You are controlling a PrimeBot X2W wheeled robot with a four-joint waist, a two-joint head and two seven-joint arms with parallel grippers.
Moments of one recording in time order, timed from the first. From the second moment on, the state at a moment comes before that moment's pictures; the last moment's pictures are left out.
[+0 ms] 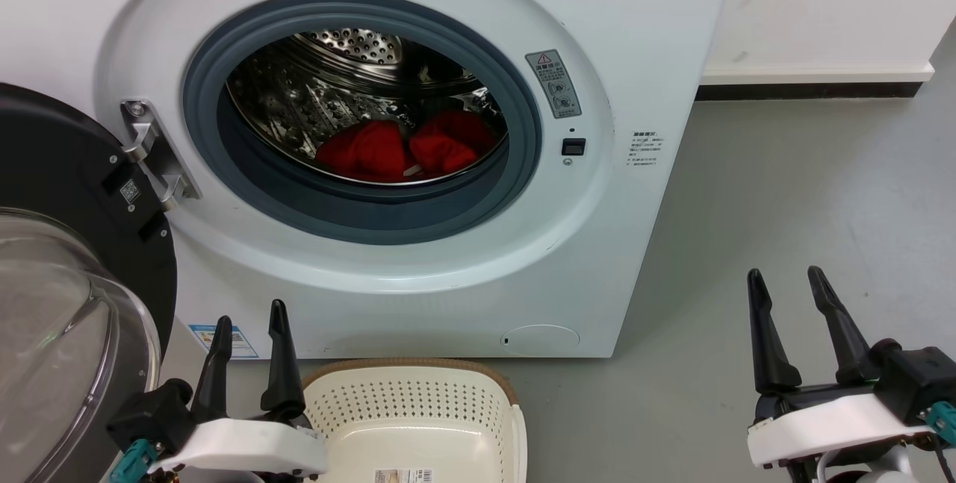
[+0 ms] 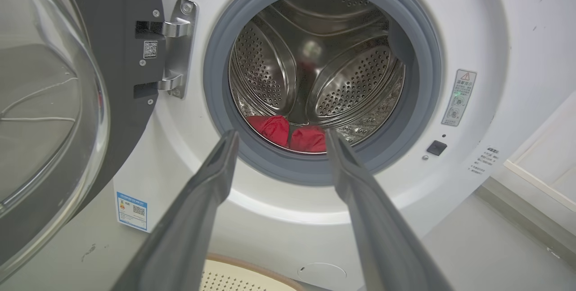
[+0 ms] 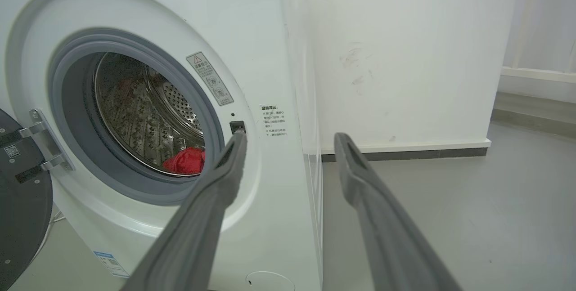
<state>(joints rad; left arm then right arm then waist) 0.04 0.05 0.00 0.00 -0.44 0.04 -0.17 0.01 -0.05 -0.01 -0.01 0.19 0.13 -0.17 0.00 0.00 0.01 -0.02</state>
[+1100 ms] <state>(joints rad) 0.06 0.06 -0.12 0.00 -0.07 0.04 -0.24 0.02 -0.05 0.00 0.00 -0.11 0.13 -0.24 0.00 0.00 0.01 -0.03</state>
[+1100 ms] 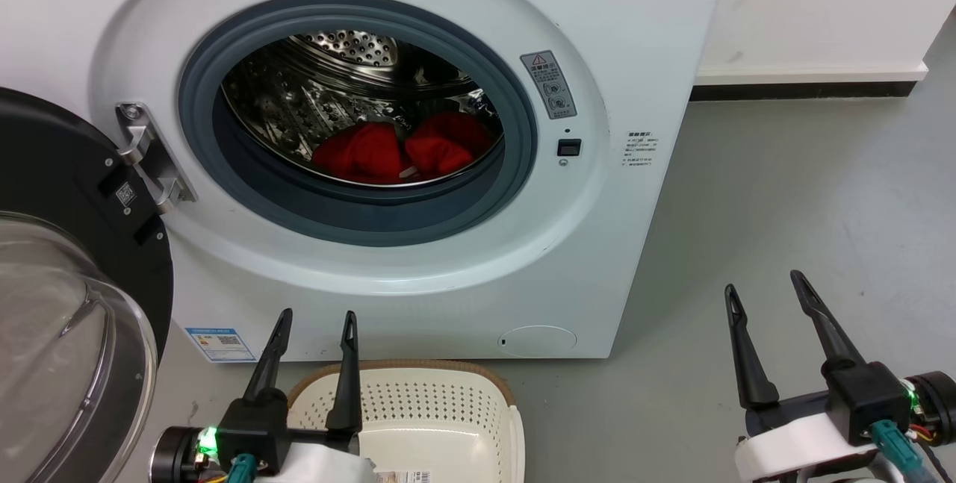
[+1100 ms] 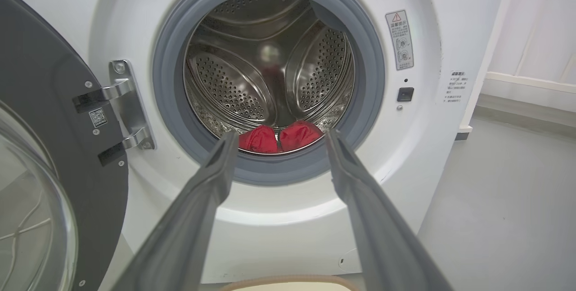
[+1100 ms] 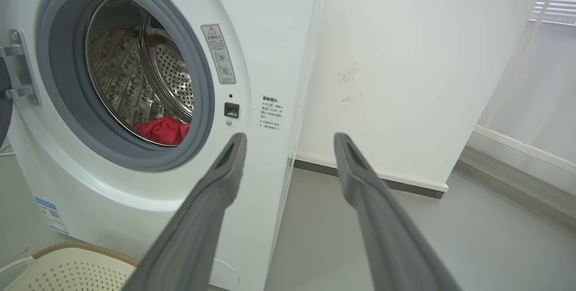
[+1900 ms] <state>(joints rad) 0.08 0.05 -0.10 0.07 -0.04 0.01 -0.26 0.04 -0.05 -0.01 0.11 -0.05 0.13 -0.26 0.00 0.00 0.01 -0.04</state>
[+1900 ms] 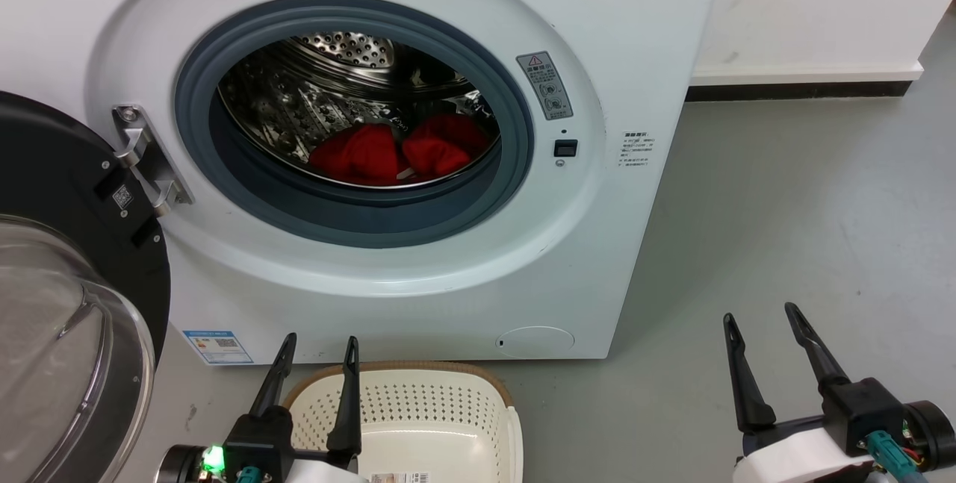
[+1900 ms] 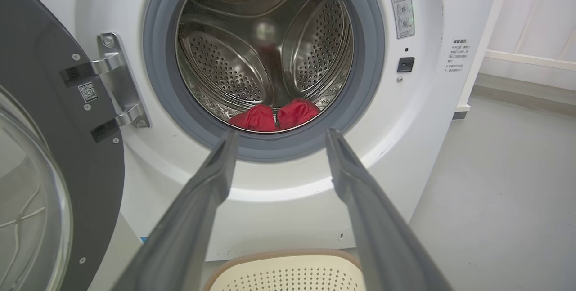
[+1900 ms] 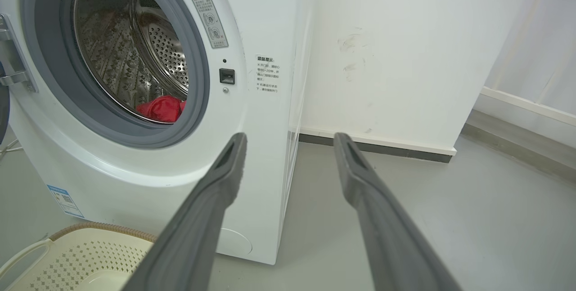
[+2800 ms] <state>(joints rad) -0.10 0.14 -0.07 0.19 -0.02 -0.09 -0.26 -0.06 -0.05 -0.01 0.09 0.01 0.13 -0.26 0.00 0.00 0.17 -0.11</state>
